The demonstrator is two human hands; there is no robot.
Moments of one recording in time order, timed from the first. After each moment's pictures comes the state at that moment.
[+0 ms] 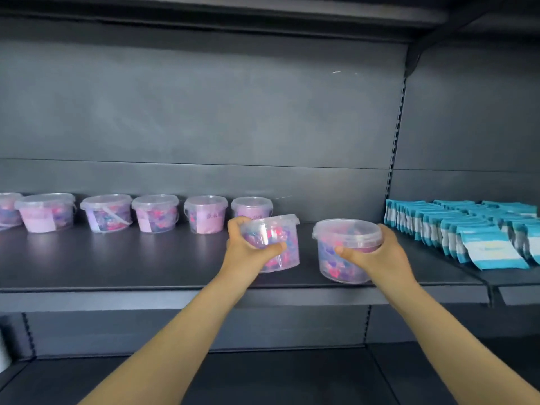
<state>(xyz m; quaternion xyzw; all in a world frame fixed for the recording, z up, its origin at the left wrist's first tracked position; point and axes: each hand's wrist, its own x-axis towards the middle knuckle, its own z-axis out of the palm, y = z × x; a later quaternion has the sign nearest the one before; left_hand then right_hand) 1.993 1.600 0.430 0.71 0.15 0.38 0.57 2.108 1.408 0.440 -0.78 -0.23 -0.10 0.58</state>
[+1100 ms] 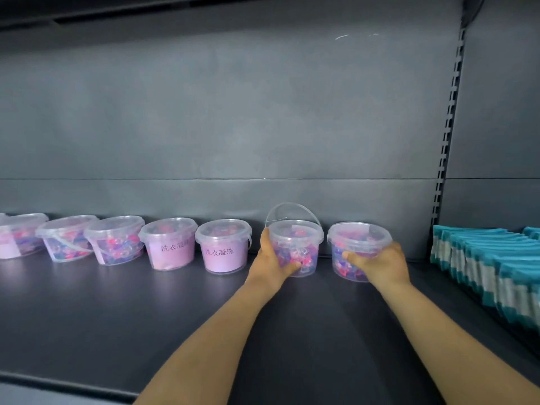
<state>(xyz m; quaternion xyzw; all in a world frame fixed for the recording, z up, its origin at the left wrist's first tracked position) 2.239 1.647 0.408 0.83 0.26 0.32 0.39 2.391 1.497 0.411 -0.84 -0.20 -0.07 0.51</state>
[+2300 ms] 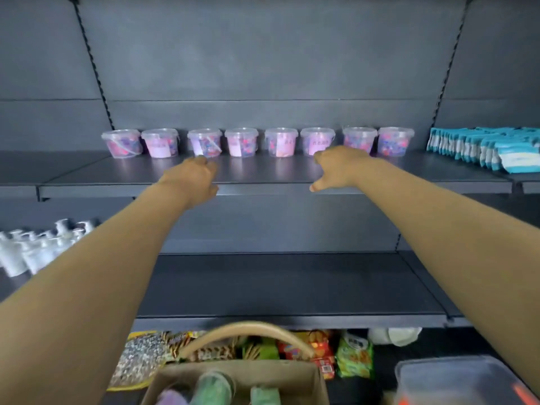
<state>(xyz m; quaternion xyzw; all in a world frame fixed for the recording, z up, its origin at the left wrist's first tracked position) 1.685 1.717 0.461 0.95 0.26 0.12 -0.10 1.863 1.514 0.490 -0.89 -0.44 -0.10 -0.03</state>
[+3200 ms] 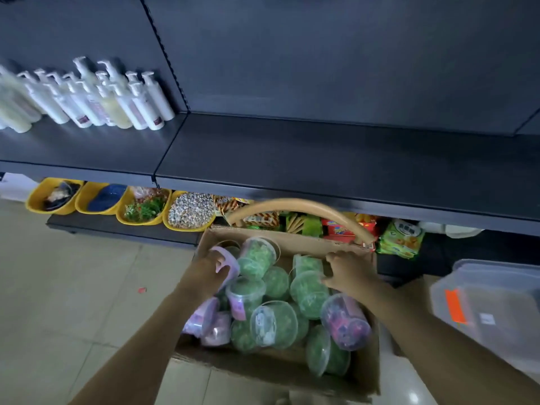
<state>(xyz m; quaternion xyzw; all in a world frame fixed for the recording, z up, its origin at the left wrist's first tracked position) 1.527 1.711 0.078 0.84 0.46 -0.08 0.28 1.761 1.531 0.049 -0.84 -0.48 0.24 -0.08</state>
